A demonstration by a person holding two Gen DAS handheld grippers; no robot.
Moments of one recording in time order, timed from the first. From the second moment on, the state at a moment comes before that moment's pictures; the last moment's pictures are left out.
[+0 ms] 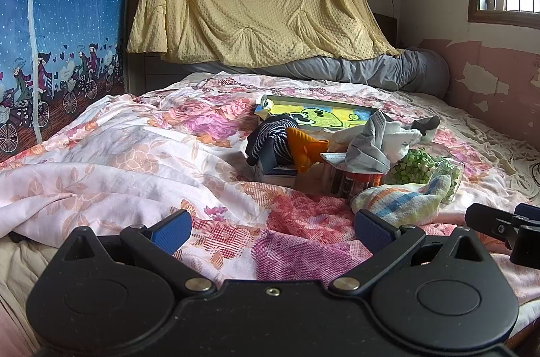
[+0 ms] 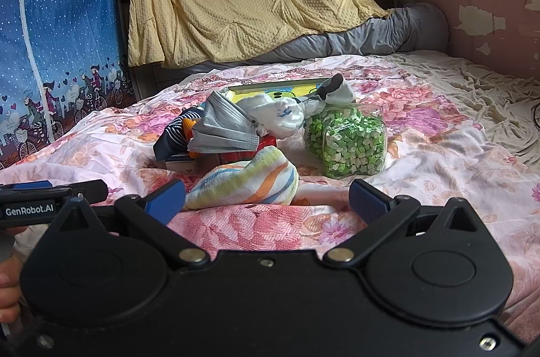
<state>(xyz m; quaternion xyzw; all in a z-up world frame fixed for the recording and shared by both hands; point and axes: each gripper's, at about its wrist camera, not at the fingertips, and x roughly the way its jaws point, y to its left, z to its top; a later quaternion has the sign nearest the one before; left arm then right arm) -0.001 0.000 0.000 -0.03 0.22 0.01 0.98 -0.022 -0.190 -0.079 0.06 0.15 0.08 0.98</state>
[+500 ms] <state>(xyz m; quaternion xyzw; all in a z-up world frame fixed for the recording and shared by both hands) -0.001 0.000 0.000 -0.03 0.22 0.01 0.98 -0.022 -0.190 -0.079 0.06 0.15 0.08 0.98</state>
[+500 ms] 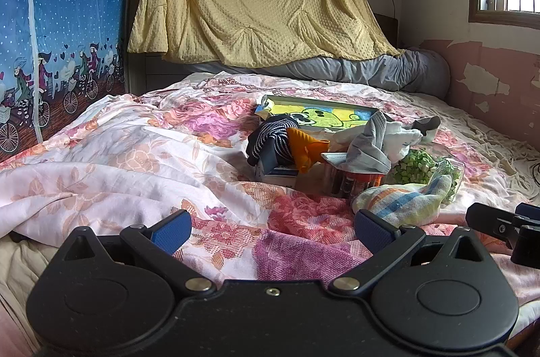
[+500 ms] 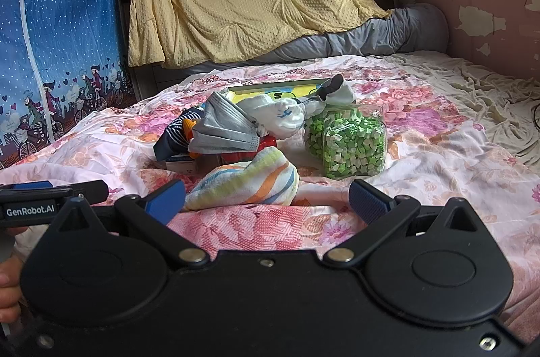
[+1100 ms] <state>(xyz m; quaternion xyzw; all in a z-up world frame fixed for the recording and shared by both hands) 0.004 0.002 -0.005 -0.03 0.23 0.01 0.97 -0.022 -0.188 -0.075 0.06 0.15 0.09 0.98</state>
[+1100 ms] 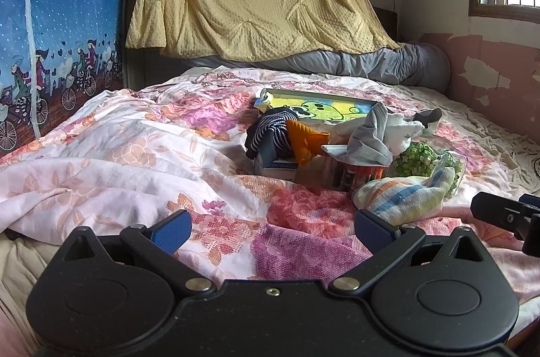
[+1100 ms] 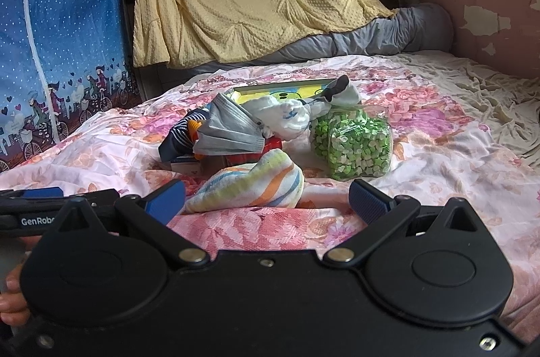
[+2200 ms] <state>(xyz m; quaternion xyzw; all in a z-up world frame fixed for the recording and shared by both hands) 0.142 0.009 0.002 -0.14 0.29 -0.17 0.93 0.081 -0.168 -0.070 -0.06 0.23 0.19 0.95</state>
